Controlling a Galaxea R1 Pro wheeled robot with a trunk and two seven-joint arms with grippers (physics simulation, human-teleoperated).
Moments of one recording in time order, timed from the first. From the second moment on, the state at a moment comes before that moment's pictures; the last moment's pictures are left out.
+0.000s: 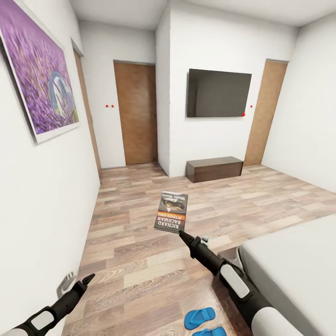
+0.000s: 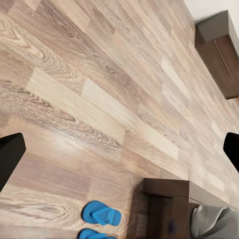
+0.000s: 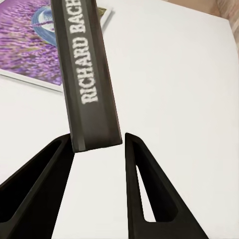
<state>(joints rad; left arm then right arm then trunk) -0.60 0.27 0.37 -0.01 0.61 0.10 -0.58 -0.56 -0.01 0.24 -0.66 -1.19 0.42 0.71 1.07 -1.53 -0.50</state>
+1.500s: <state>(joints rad) -0.57 0.13 0.36 -0.01 0.53 0.01 -0.47 -0.56 -0.01 0.24 -0.66 -1.20 0.42 0.71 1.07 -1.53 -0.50</state>
